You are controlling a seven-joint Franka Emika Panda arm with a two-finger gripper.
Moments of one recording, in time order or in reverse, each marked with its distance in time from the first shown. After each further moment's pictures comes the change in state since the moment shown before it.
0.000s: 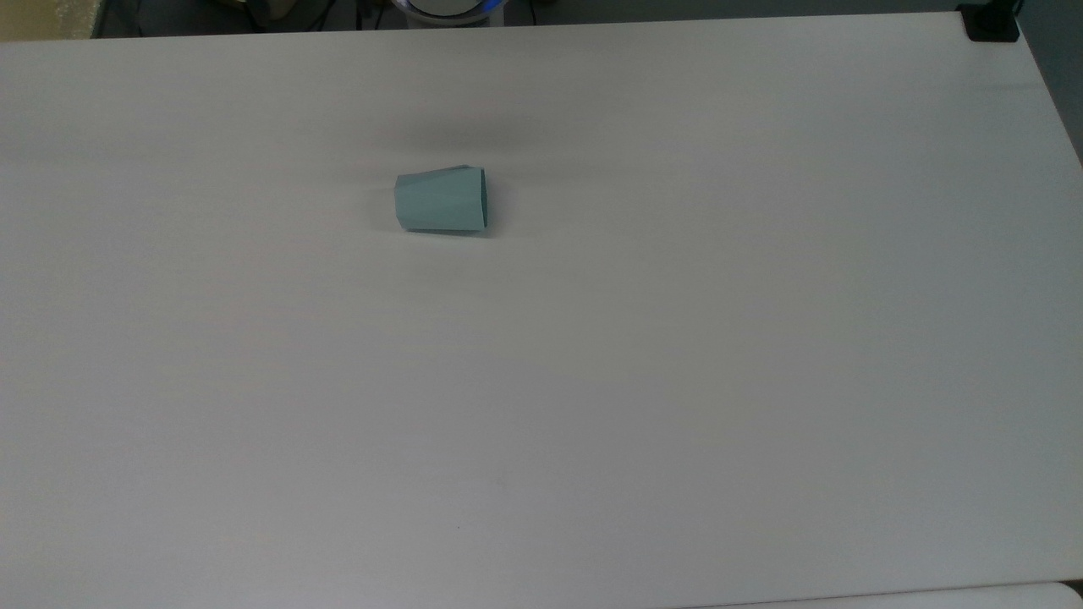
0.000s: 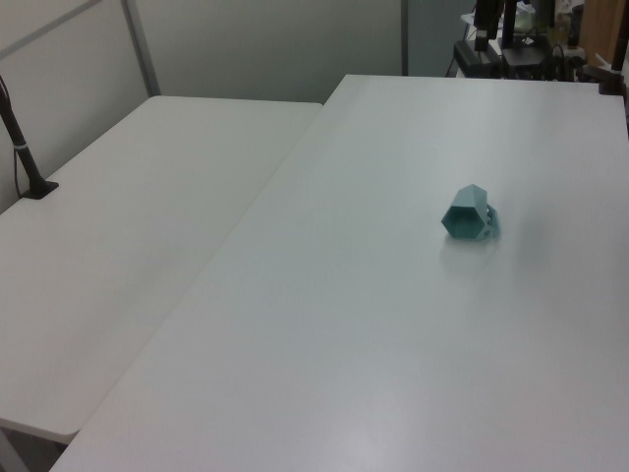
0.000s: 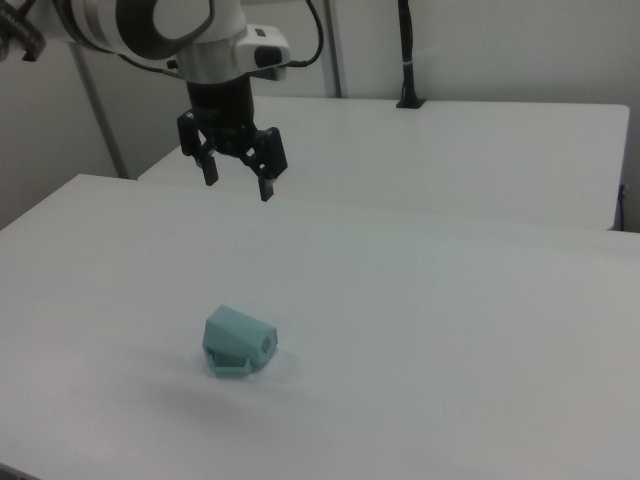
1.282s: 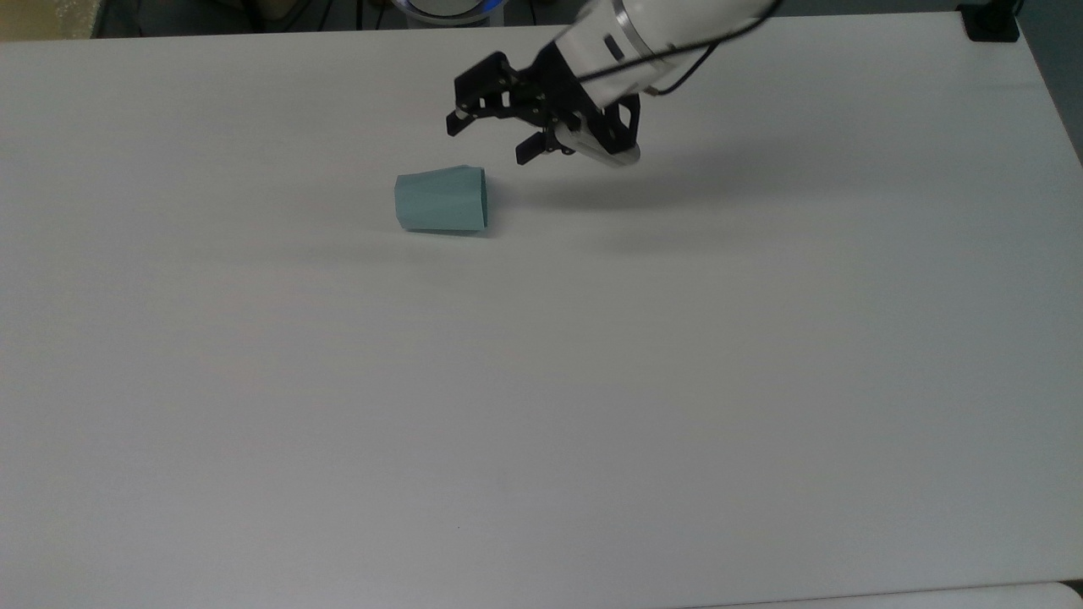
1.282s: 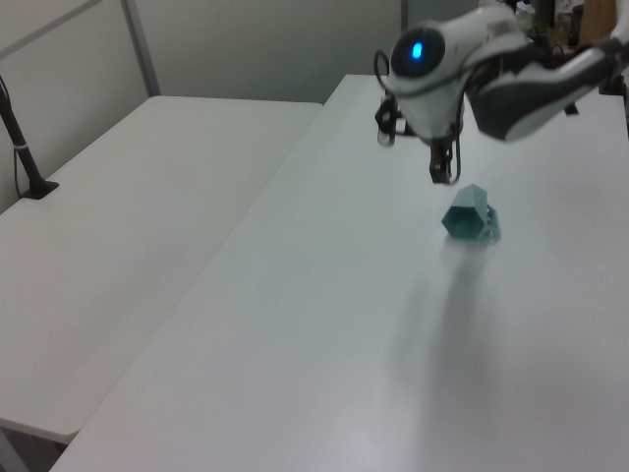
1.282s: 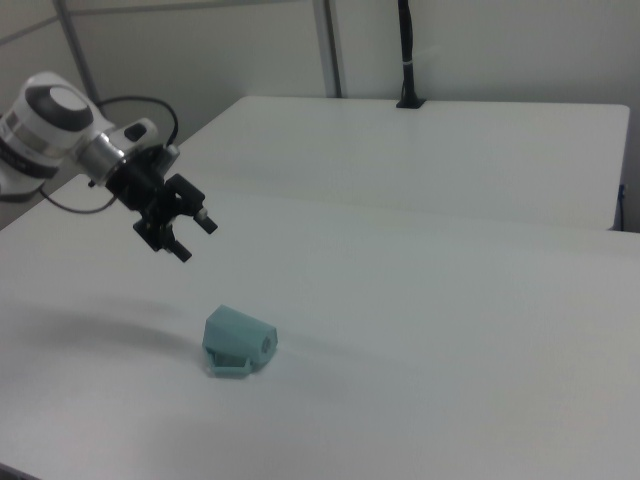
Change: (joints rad) arm 0.477 0.347 0.106 -0.027 -0.751 -0.048 0.573
